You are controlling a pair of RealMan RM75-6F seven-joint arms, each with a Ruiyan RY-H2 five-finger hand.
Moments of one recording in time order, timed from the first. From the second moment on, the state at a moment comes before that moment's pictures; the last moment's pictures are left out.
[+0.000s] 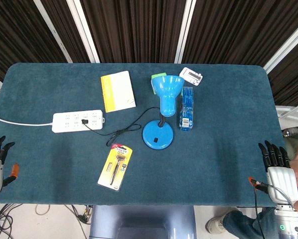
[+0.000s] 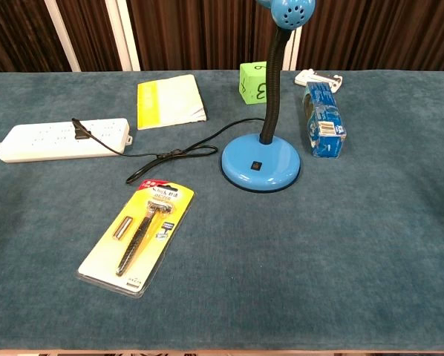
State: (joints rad) left arm -0.06 -1.16 -0.07 -1.74 1.36 1.51 0.23; right arm 0.04 -1.22 0.09 -1.67 -1.50 1.56 -0.19
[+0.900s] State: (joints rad) left arm -0.06 -1.16 -0.07 -1.74 1.37 1.51 0.23; right arm 0.04 -1.22 0.08 -1.68 -1.51 1.56 -0.19
